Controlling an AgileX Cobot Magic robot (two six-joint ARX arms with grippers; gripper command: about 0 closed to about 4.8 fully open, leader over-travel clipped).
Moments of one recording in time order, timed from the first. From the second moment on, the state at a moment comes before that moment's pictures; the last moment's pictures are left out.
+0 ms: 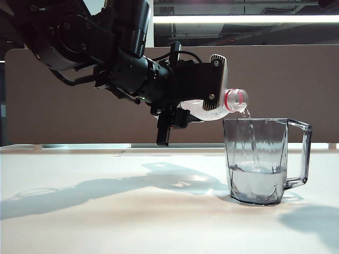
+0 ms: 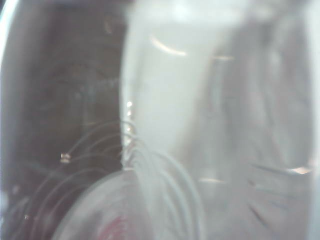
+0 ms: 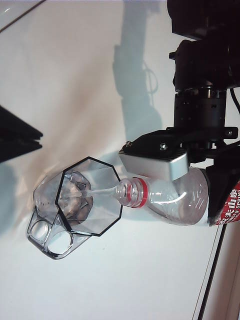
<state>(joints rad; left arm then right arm) -0.71 1.84 0.96 0.70 0.07 1.58 0.61 0.46 0.66 -0.65 -0.09 0.07</state>
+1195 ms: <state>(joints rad) -0.71 1.84 0.96 0.70 0.07 1.52 0.61 0.46 0.66 -0.66 -0.09 0.07</state>
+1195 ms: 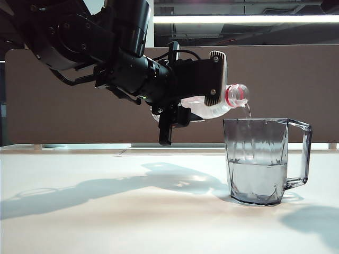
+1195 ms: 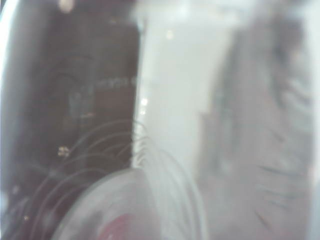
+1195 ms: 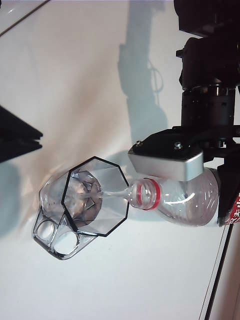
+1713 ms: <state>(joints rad) -0.71 1.82 0.96 0.70 0.07 1.22 0.61 0.46 0.66 -0.66 -0.09 0.07</state>
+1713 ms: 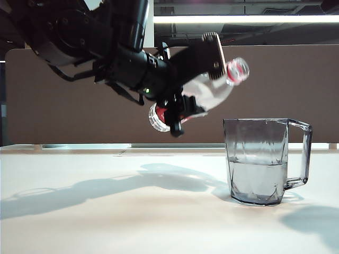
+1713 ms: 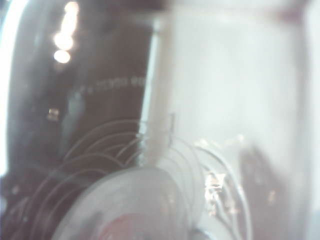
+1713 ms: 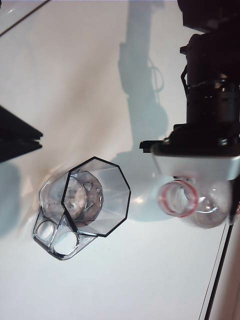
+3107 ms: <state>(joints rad) -0.54 1.44 0.68 0.67 0.06 0.06 0.61 0.46 0.66 -0.66 -0.09 0.07</state>
